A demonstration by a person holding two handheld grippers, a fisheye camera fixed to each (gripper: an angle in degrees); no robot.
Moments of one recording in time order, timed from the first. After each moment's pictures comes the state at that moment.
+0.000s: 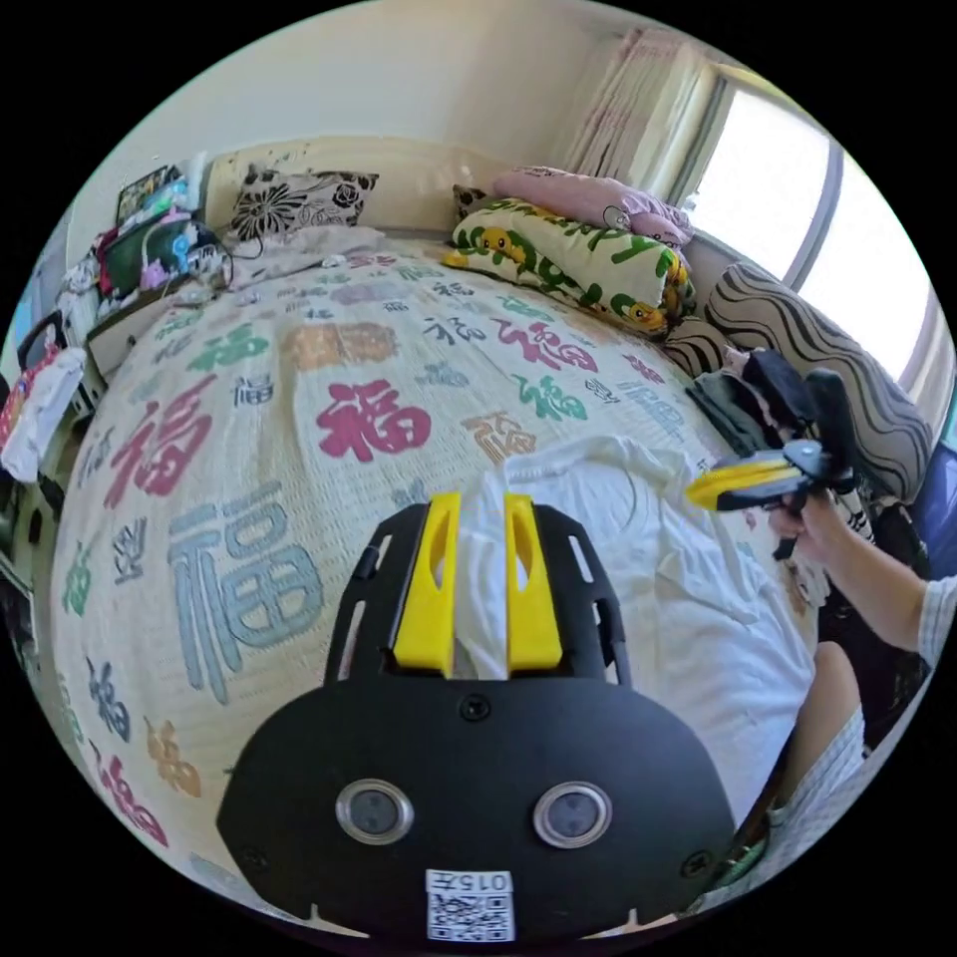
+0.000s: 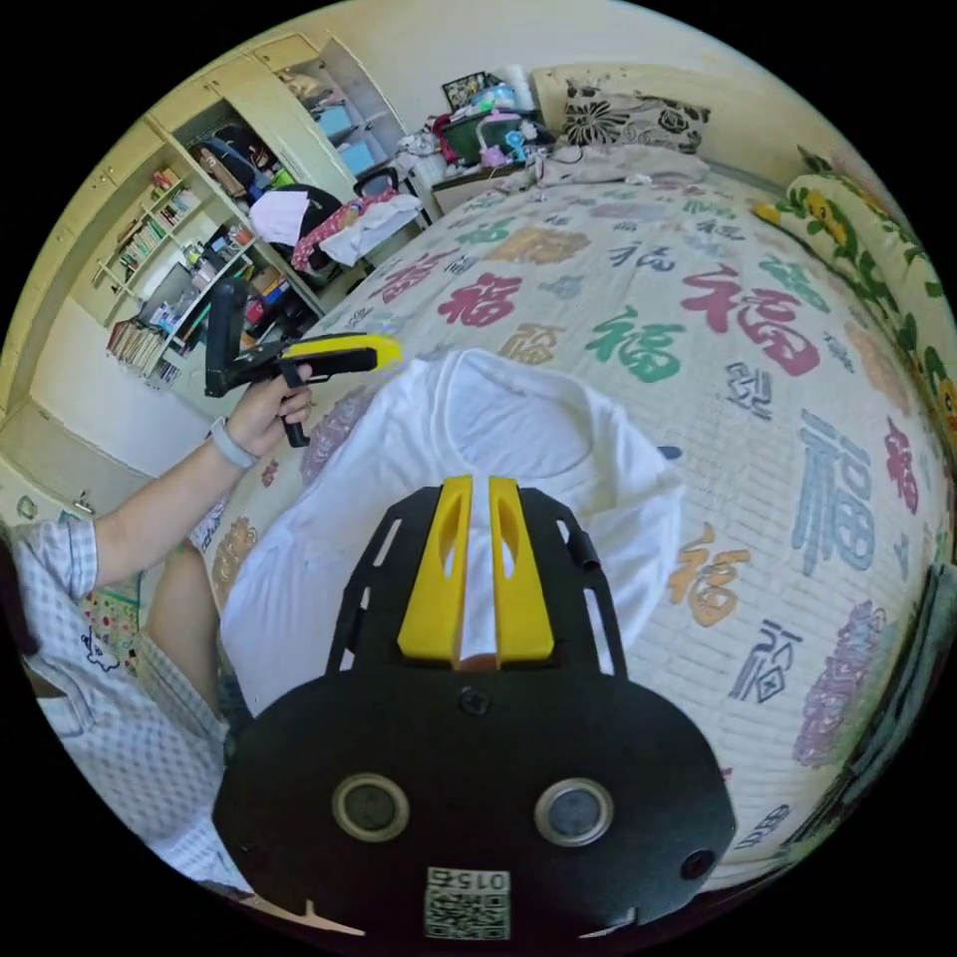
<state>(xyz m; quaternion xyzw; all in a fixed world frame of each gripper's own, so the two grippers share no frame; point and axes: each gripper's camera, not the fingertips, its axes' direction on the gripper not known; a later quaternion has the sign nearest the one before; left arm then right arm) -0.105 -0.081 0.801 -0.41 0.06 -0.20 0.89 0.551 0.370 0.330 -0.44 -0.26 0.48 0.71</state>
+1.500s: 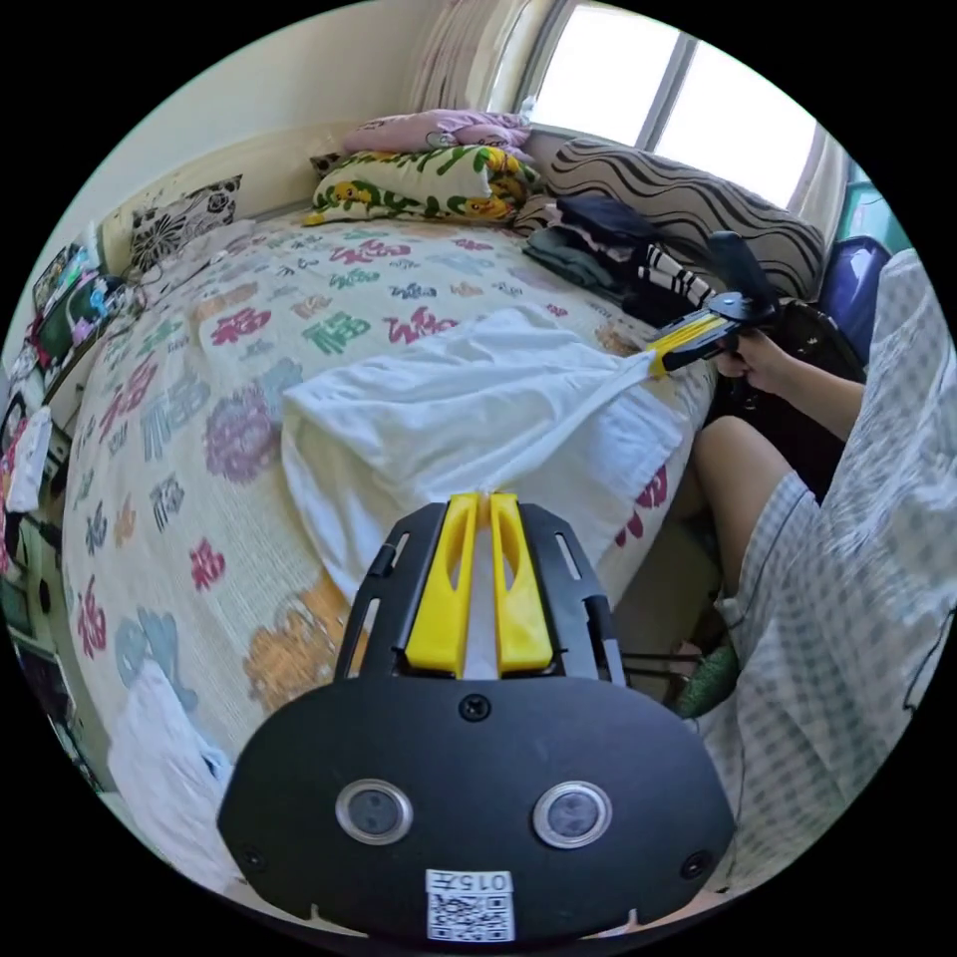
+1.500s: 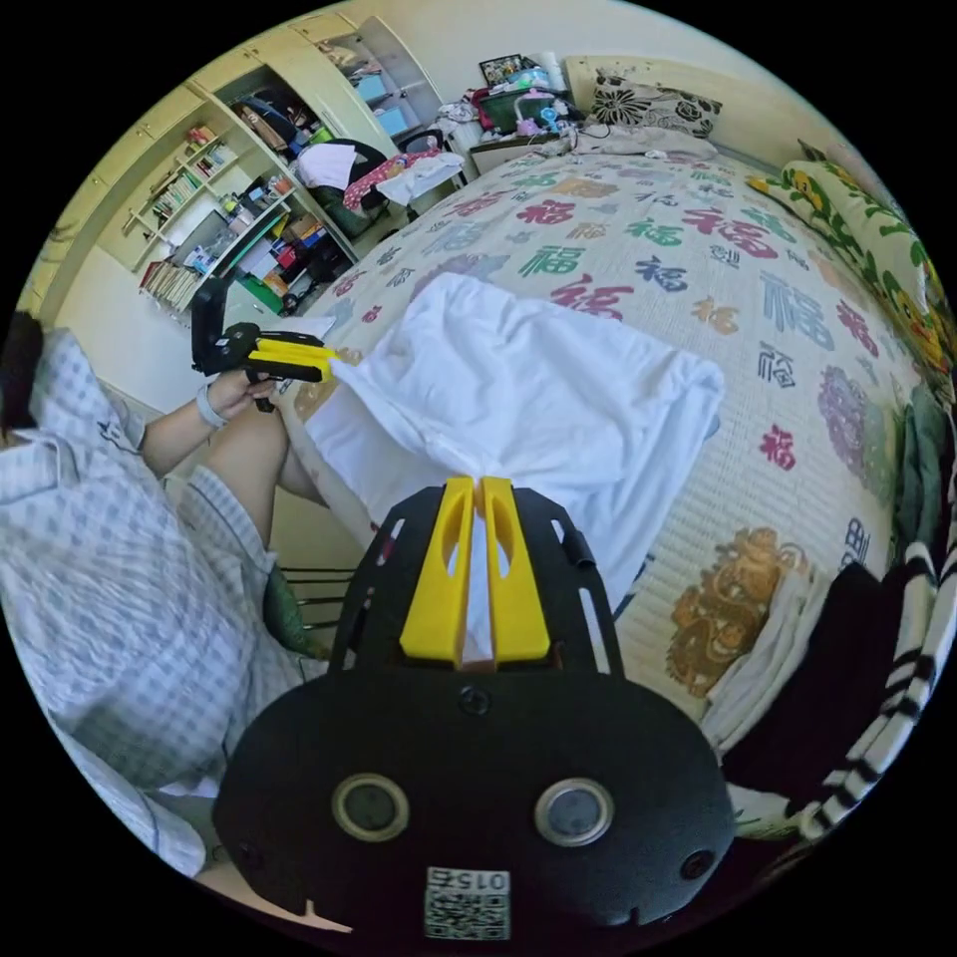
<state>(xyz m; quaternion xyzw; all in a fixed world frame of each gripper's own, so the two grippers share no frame) 0.132 -0.134 0.528 -0.47 0.16 -0.12 0.86 0.426 0.406 0.017 -0.47 -0.31 0.46 0.69</state>
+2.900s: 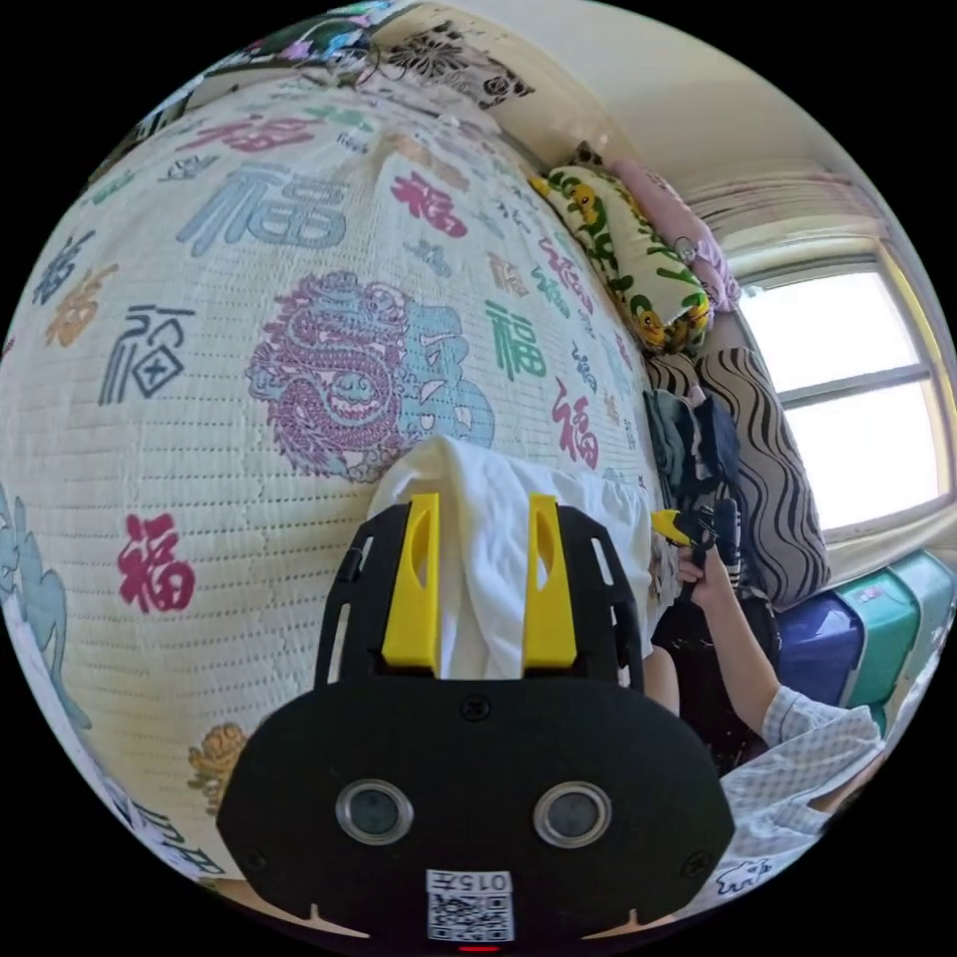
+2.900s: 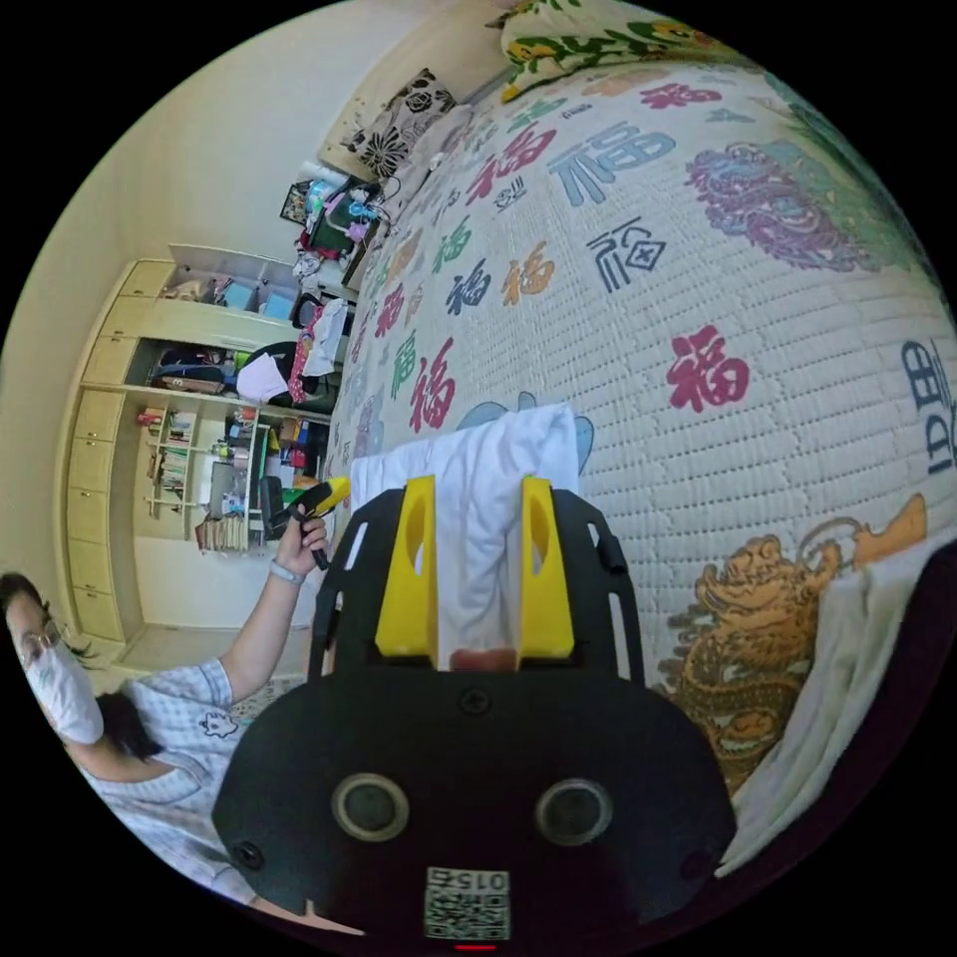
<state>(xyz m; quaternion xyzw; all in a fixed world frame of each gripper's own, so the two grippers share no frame) 0.039 0.084 0.644 -0.45 0.12 -0.49 0.74 0.460 0.675 0.027 -0.39 -0.23 0.75 0.49</state>
